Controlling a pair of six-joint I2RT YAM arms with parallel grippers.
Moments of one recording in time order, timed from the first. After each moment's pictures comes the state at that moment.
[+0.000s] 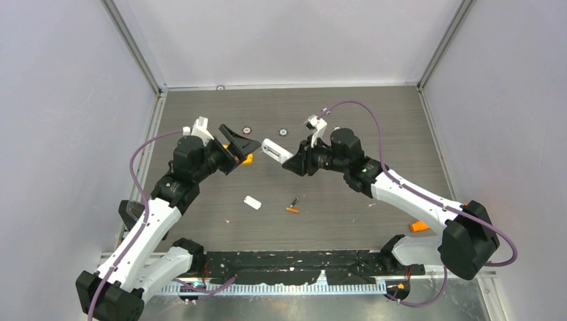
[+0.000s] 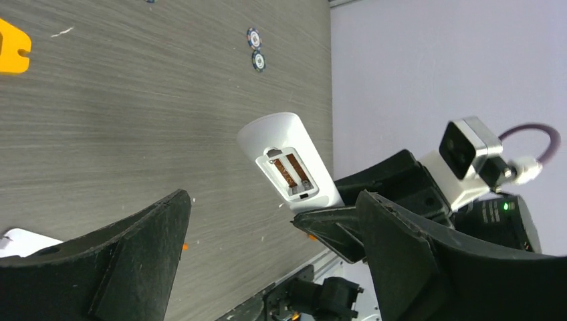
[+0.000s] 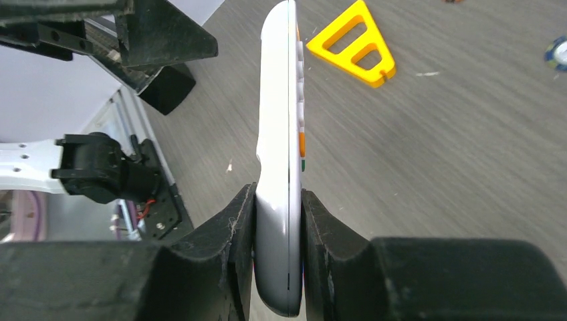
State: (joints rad) left arm -0.39 0.89 0.80 -0.24 0.22 -1.05; right arm 0.70 1.26 0.86 0.10 -0.40 0.35
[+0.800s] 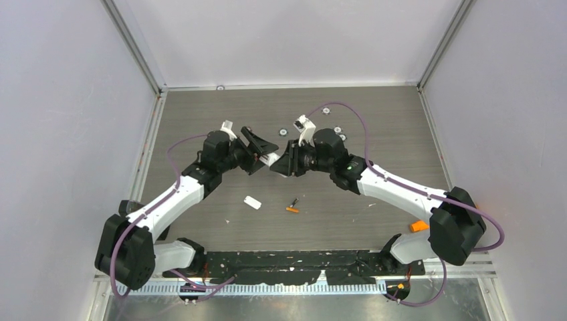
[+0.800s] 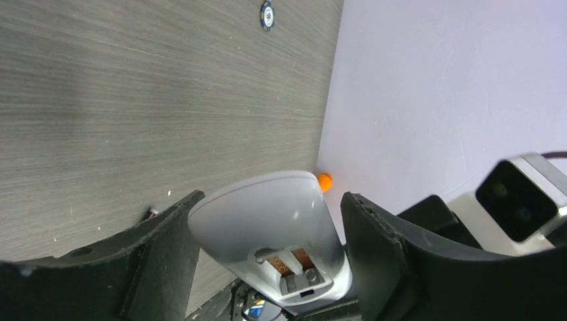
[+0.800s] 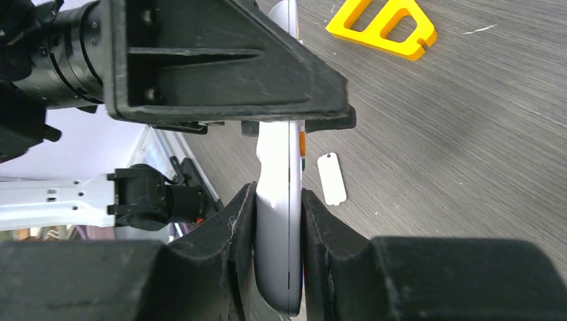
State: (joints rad) left arm -0.44 1.20 0.73 0.07 0.31 -1.21; right arm 0.76 1.38 0.93 0.09 -0.36 0.63
